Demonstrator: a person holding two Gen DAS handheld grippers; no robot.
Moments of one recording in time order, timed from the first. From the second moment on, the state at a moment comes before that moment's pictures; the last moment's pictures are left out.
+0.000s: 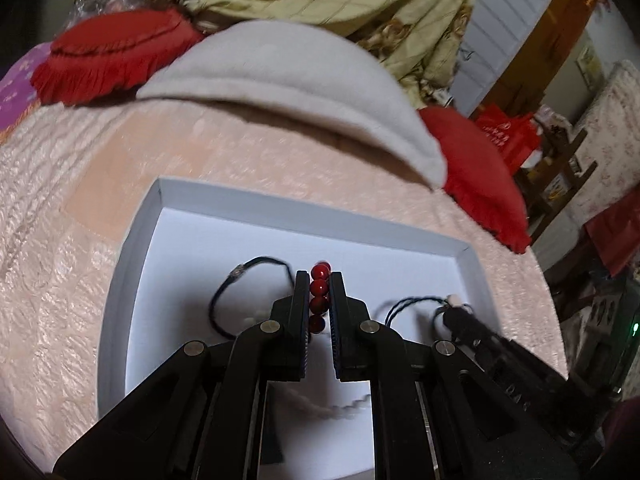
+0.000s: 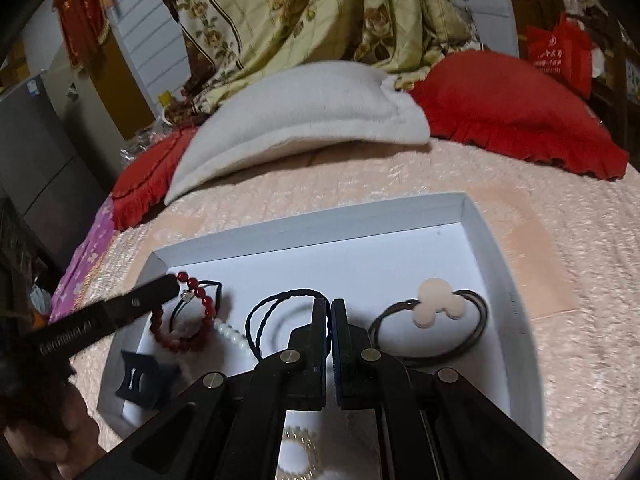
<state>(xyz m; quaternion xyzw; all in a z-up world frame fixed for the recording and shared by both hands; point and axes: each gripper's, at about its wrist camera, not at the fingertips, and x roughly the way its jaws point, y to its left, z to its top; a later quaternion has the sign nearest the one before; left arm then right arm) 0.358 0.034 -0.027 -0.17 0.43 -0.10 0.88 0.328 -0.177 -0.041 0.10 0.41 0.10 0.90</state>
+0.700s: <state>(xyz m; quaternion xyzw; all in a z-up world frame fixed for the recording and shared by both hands) 0.342 0.052 -0.022 -0.16 0.43 -0.05 0.89 0.318 -0.196 -0.030 0.10 0.41 0.08 0.90</state>
